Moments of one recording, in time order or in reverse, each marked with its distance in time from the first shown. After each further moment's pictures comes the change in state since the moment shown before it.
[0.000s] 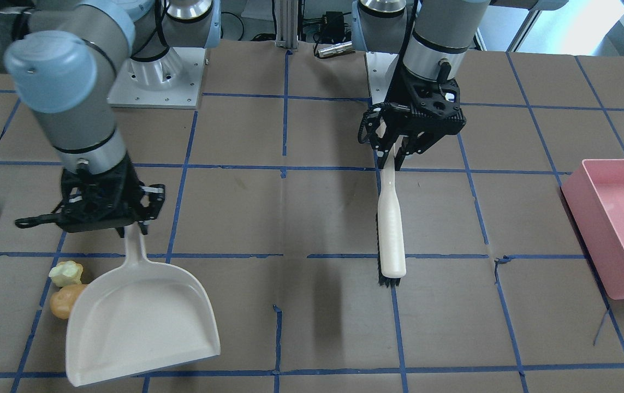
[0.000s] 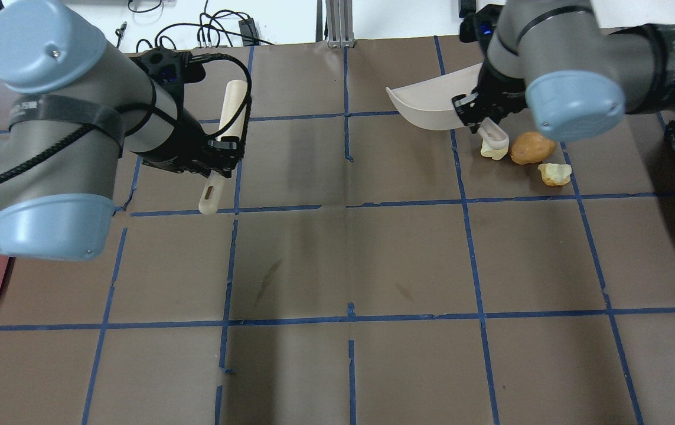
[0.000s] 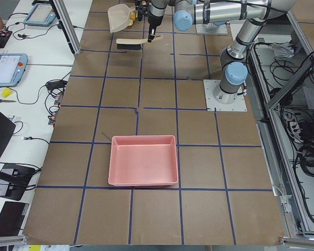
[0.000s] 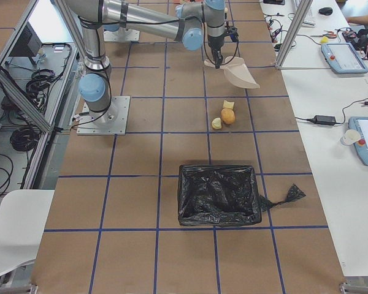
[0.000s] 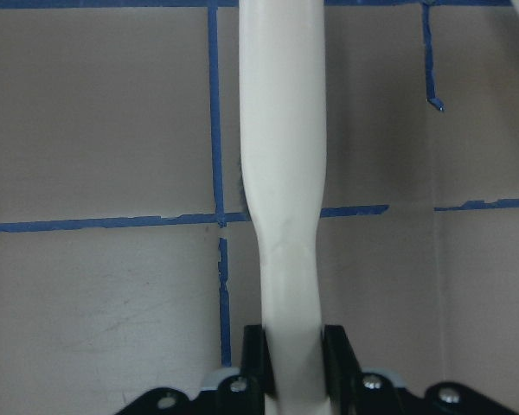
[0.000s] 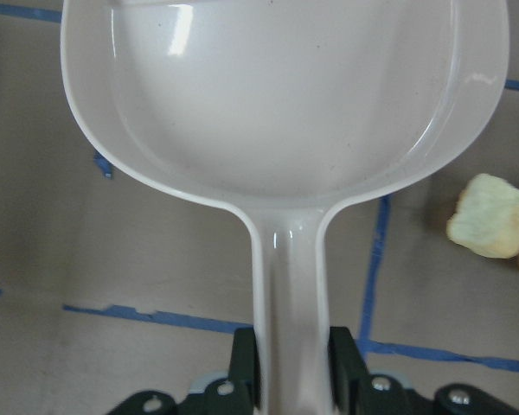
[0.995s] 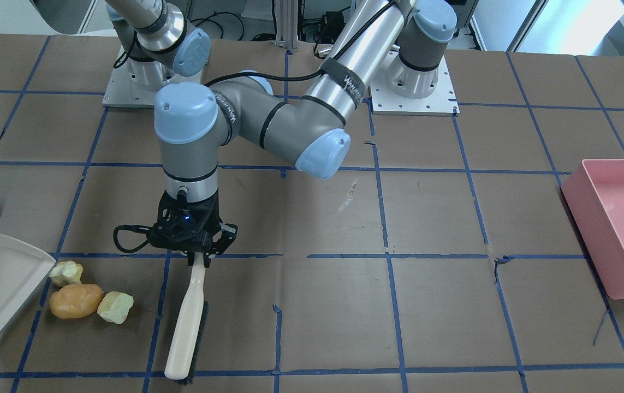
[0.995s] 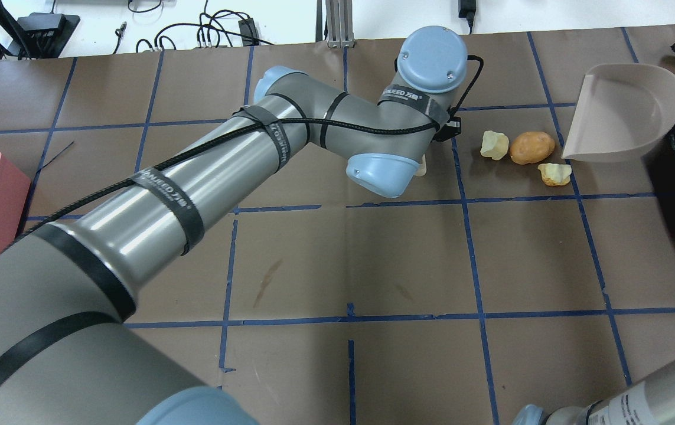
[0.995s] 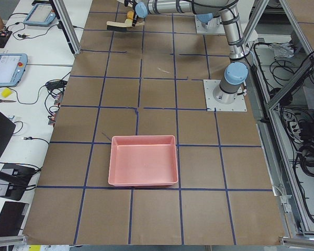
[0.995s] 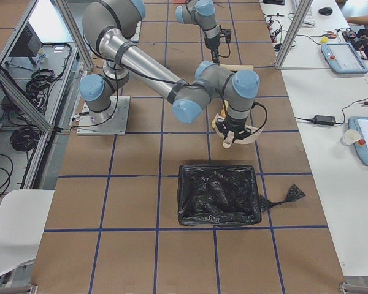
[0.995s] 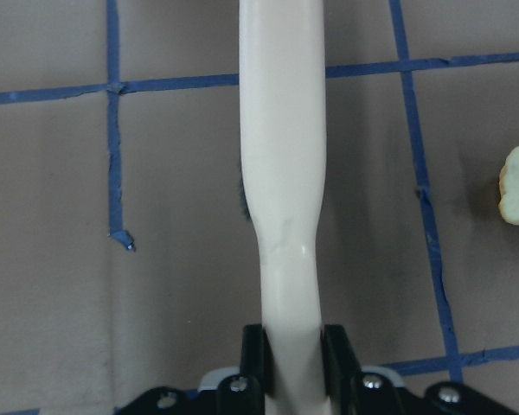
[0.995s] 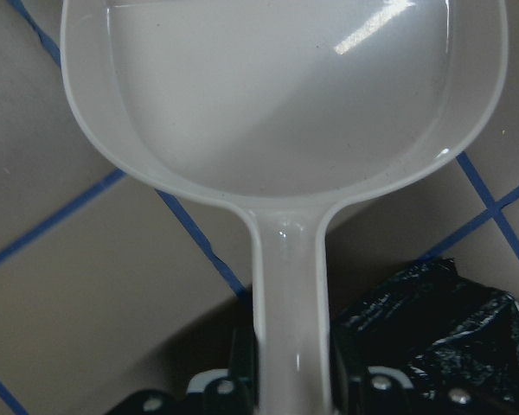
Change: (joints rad) left arm -0.459 -0.743 0.612 0.183 0.167 -0.390; right arm -0.603 0.275 -0.340 0.173 0.048 -1.571
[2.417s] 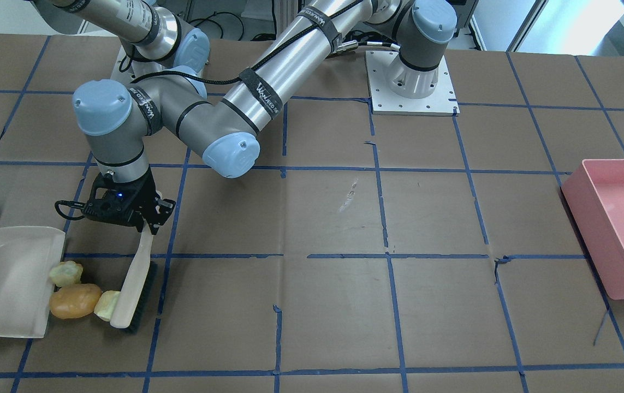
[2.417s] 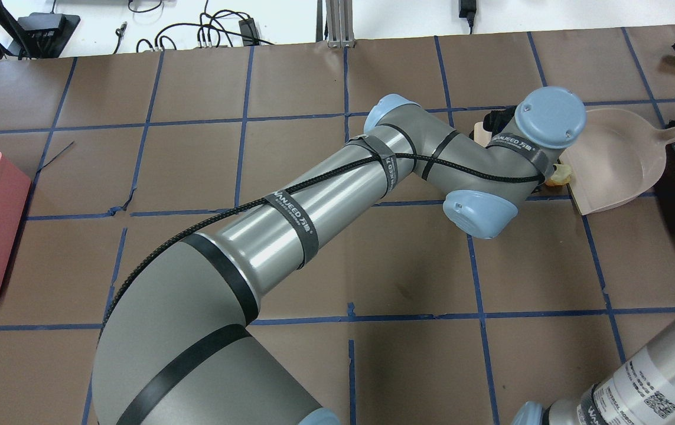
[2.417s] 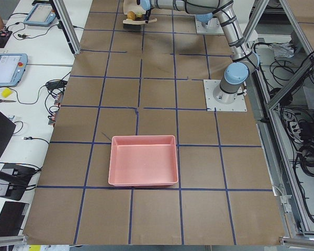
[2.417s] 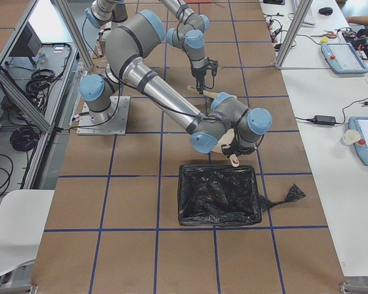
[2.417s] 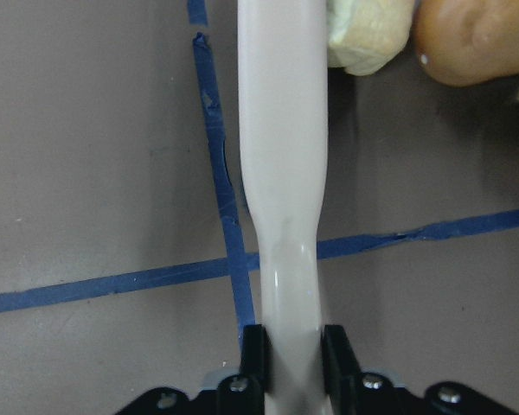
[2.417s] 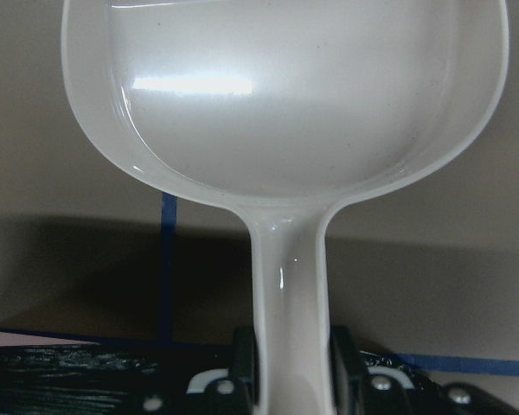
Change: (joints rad) left arm -0.173 -0.145 0.185 -0.166 -0.028 -0.103; right arm -0.002 0.171 -0.069 0.032 0.029 -0.397
